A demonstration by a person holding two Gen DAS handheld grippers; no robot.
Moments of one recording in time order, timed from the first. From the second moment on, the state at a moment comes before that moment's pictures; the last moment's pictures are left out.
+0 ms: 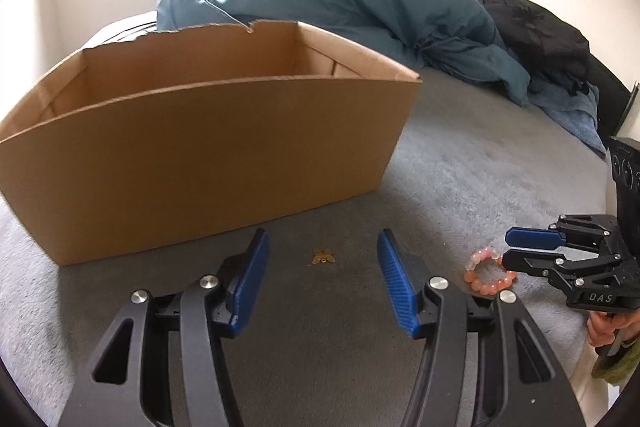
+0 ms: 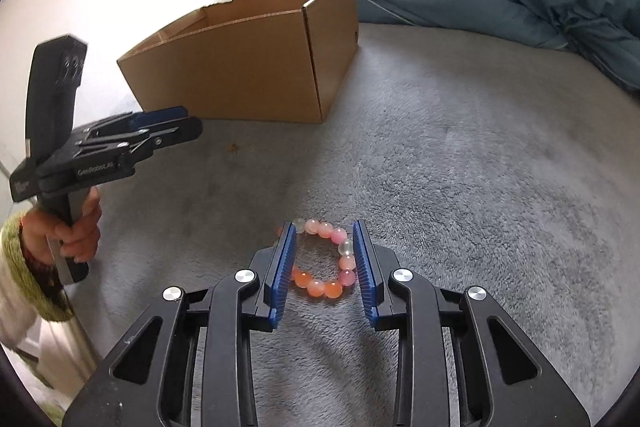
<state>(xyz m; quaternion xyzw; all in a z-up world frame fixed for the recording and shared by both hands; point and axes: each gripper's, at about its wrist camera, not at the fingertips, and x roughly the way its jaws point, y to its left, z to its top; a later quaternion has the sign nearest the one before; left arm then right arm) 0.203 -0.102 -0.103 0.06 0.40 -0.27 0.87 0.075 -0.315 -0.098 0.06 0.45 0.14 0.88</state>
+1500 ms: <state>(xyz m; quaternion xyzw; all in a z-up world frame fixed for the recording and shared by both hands) 0.220 -0.137 -0.147 0.13 0.45 -0.23 0.85 0.075 -0.321 -0.120 0.05 0.47 0.15 0.87</state>
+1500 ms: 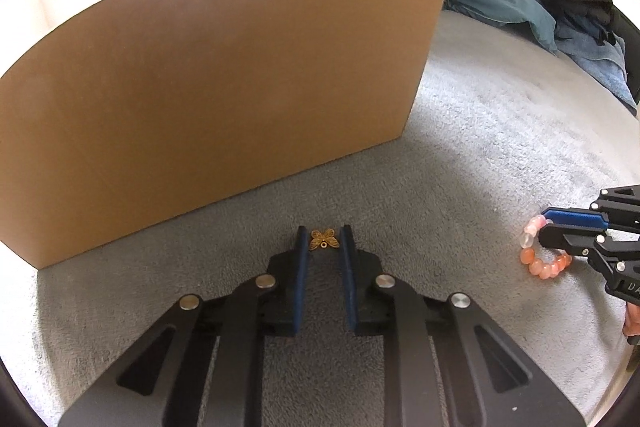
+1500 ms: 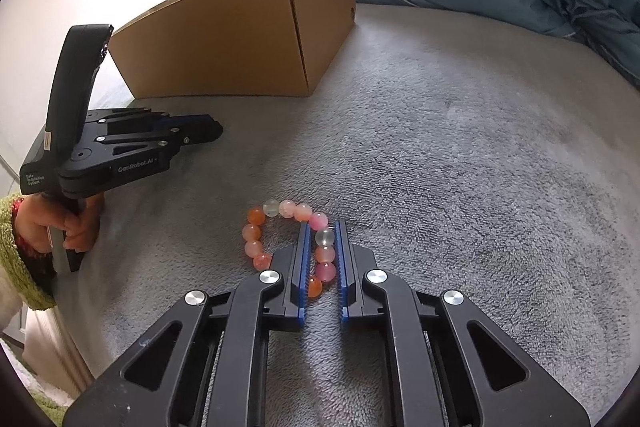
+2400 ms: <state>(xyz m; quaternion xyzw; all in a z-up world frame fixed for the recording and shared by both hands) 0.202 -0.091 -0.124 0.08 0.44 -0.21 0.87 0.082 -0.330 -0.113 0.06 0.47 0.14 0.87</state>
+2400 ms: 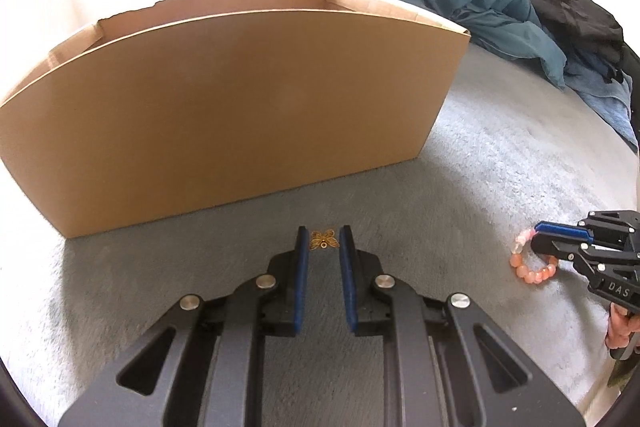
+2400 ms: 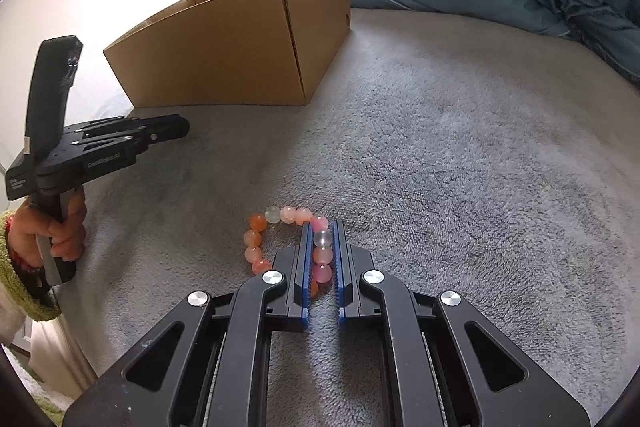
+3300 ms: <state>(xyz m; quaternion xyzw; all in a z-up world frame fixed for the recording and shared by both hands) 0.203 -0.071 -0.125 0.05 0.45 -0.15 0.88 0.103 -0.313 -0.111 0.02 0.48 0.09 0.87</state>
